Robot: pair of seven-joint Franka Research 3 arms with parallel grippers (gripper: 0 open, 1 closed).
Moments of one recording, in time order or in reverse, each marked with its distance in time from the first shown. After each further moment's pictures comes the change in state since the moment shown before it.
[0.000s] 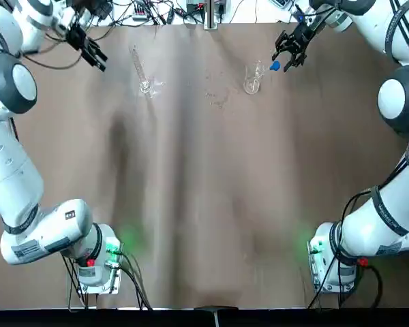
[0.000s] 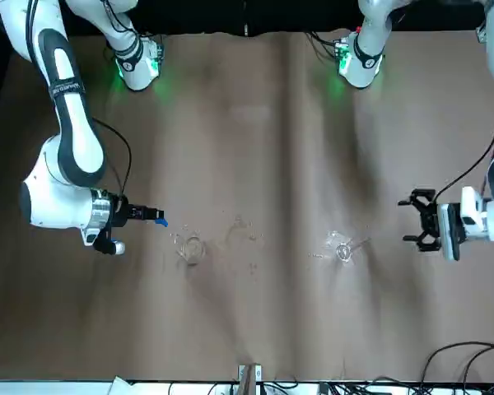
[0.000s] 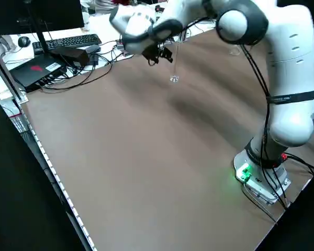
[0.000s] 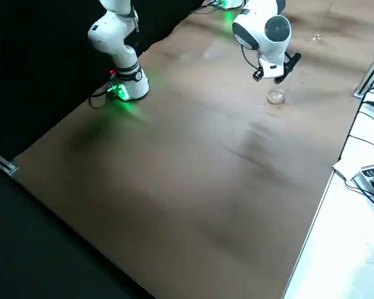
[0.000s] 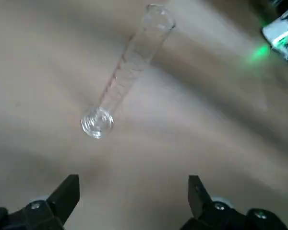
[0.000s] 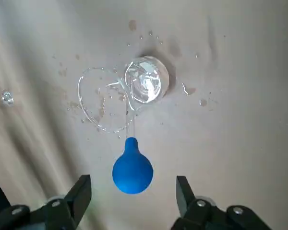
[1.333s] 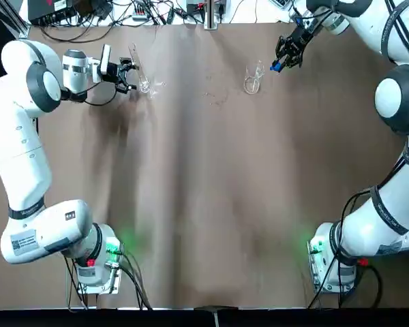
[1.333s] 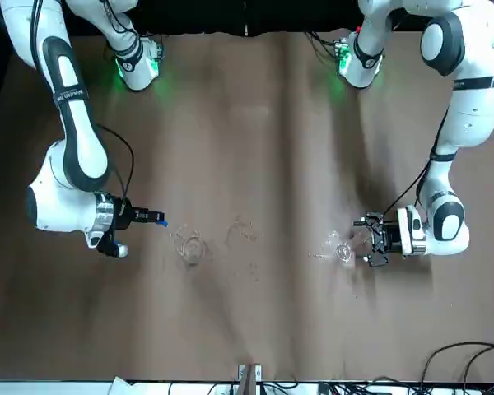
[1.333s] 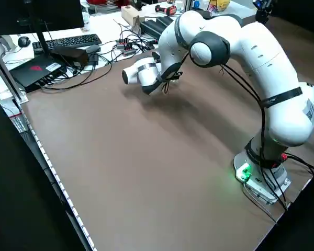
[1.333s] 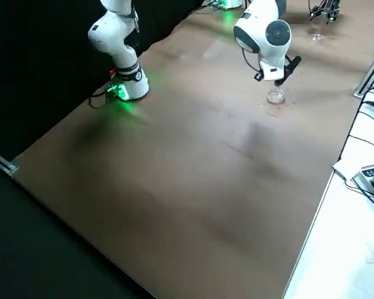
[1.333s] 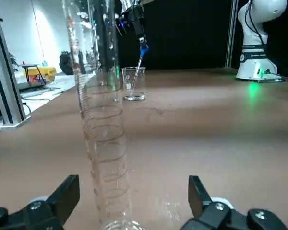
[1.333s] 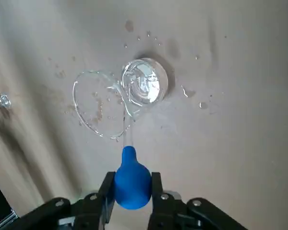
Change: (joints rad) left arm -0.022 0.365 -0.014 0.007 -0.598 -0.041 0.958; right arm 0.004 0.027 0.002 0.008 0.006 0.015 0.000
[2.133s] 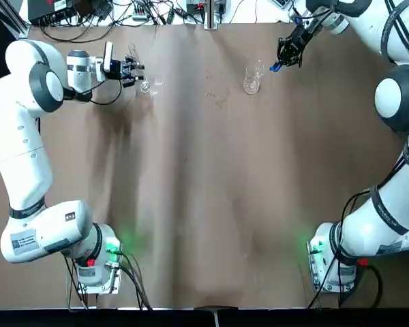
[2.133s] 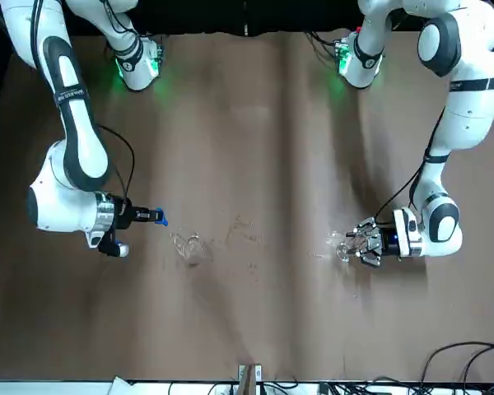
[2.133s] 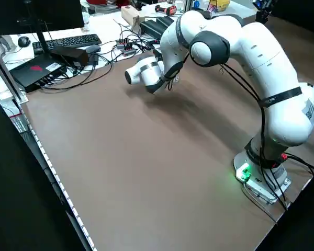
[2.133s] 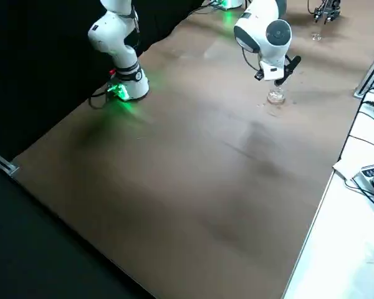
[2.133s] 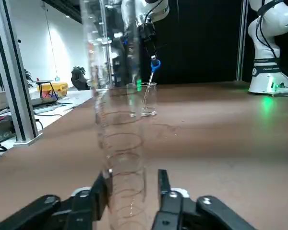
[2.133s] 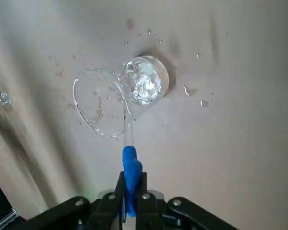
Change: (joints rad) left arm -0.020 0.006 -0.006 0.001 -0.094 -0.012 0.017; right arm 0.002 0.001 0.001 0.001 0.000 -0.006 0.004
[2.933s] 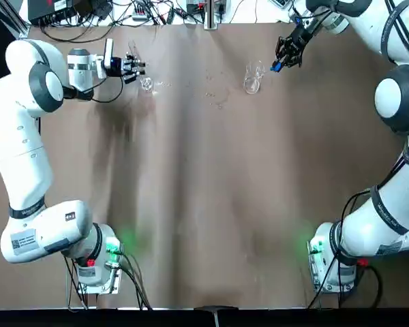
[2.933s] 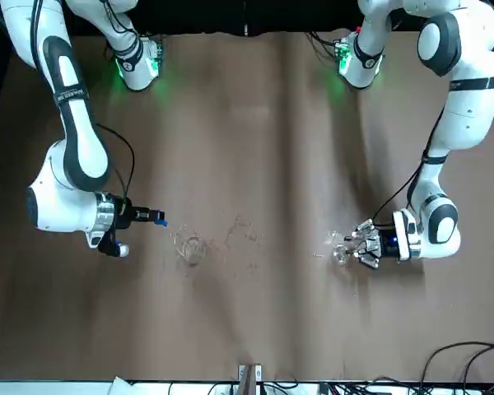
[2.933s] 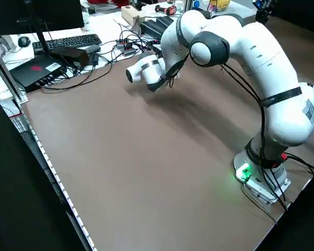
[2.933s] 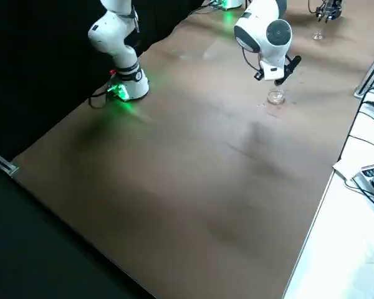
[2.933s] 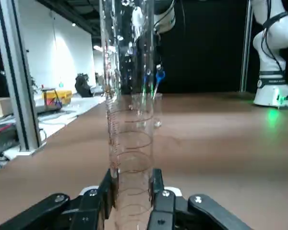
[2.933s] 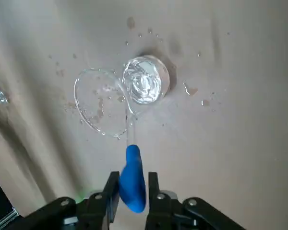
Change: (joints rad) left arm 0.003 0.001 -0.017 0.009 -0.027 -0.001 -0.032; right arm 0.000 0.000 0.000 0.002 0.000 -0.004 0.001
